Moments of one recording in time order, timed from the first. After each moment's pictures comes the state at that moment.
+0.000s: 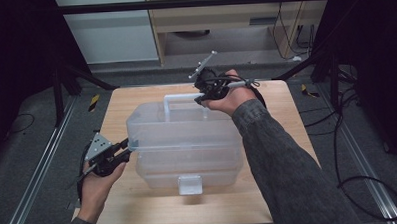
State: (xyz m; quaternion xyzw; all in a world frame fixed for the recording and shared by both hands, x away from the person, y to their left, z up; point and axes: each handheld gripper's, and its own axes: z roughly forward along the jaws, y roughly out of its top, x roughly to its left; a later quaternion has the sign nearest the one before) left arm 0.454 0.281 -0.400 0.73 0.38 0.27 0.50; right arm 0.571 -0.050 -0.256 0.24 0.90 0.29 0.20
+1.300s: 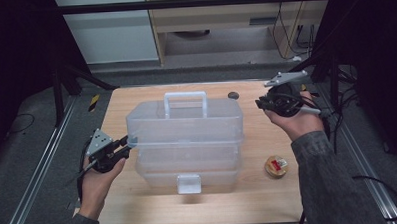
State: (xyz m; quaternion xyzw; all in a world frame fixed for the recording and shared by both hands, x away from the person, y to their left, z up) left arm 0.460 0.278 -0.391 0.73 0.39 0.27 0.49; right arm 0.514 -0.202 -0.281 0.40 0.81 0.34 0.27
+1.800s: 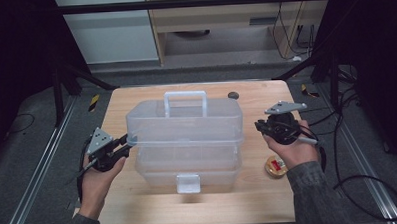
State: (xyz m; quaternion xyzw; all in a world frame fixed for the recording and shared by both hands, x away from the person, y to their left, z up) left arm 0.461 0.277 -0.386 0.73 0.39 0.28 0.48; right arm 0.476 -0.199 -0.334 0.43 0.79 0.36 0.26
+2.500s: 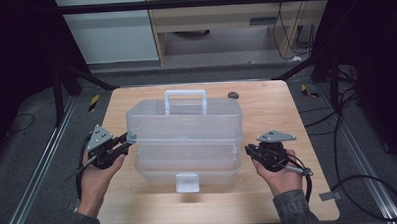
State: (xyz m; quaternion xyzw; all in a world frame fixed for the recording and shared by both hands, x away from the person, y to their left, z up) left arm 0.465 0.277 -0.381 0.74 0.40 0.28 0.47; right arm 0.442 -0.177 -0.399 0.47 0.76 0.39 0.21
